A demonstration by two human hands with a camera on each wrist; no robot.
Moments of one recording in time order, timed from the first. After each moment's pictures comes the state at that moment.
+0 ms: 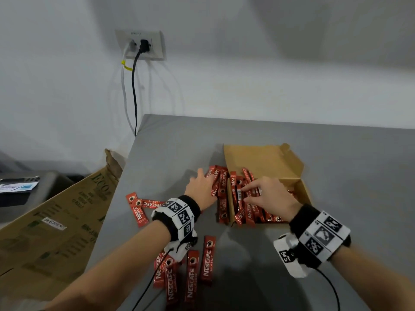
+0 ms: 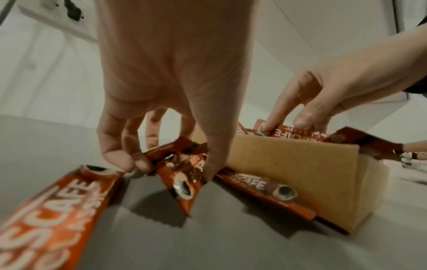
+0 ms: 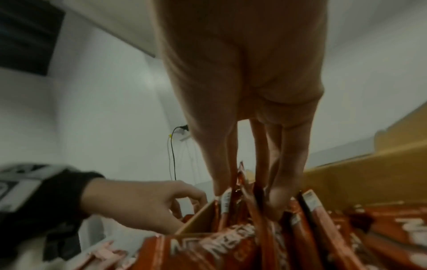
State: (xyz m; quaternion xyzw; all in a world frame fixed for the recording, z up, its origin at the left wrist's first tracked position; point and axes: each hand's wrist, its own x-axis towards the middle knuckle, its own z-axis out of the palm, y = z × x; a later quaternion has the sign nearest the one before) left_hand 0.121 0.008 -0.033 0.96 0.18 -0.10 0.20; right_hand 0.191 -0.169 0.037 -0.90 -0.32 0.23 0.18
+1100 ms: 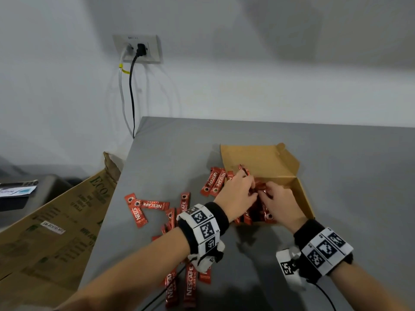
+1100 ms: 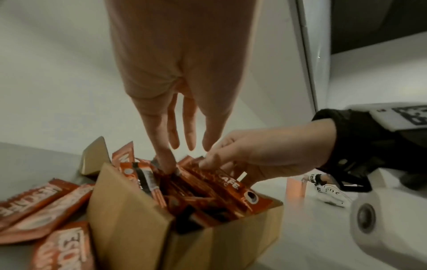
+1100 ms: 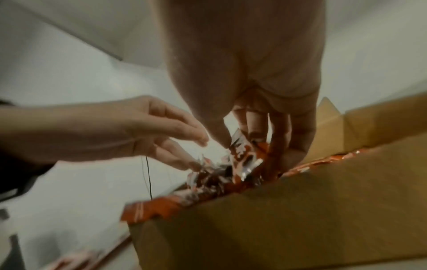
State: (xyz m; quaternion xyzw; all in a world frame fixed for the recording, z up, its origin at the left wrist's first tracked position) left_hand 0.127 -0.069 0.019 0.94 0.04 0.04 0.35; right_hand 0.192 -0.198 -0.001 -0.93 -0.23 0.10 0.28
